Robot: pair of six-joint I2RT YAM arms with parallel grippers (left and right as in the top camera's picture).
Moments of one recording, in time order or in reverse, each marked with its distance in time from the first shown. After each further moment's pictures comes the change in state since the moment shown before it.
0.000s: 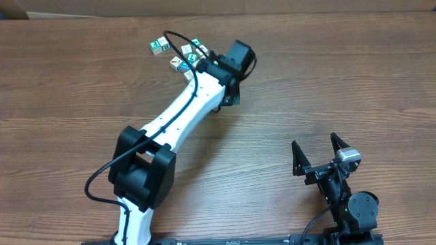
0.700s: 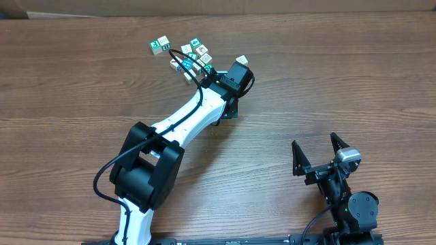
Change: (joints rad) left arm -0.012 0.000 -0.228 0.226 -0.029 -0.006; right arm 0.000 0.000 0.000 0.000 0.000 0.000
